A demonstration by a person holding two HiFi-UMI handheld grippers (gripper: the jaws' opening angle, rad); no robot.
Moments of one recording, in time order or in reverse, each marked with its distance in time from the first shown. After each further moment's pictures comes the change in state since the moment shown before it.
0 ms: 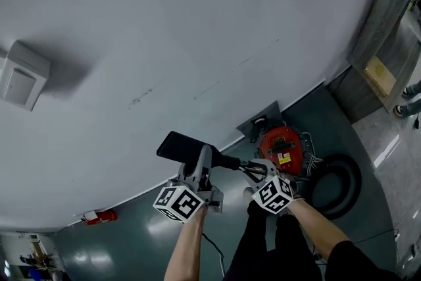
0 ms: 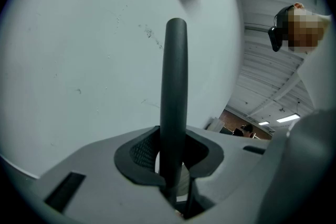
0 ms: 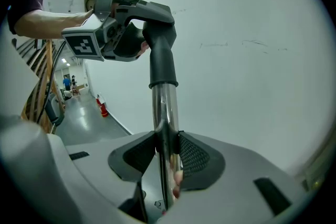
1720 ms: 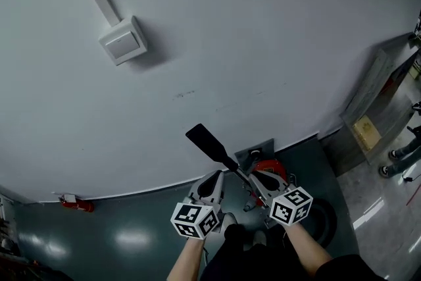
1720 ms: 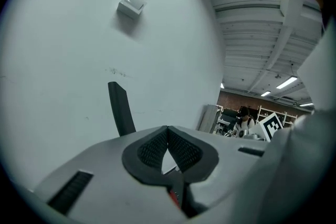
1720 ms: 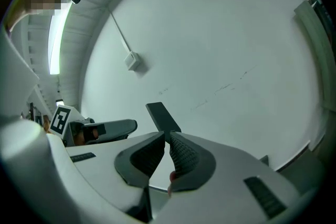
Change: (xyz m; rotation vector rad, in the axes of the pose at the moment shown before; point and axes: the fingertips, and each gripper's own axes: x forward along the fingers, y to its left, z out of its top) left arm -0.094 -0.110 -0.015 0.331 0.007 0.060; right arm -0.176 -0.001 0.134 0.524 -0.485 0.101
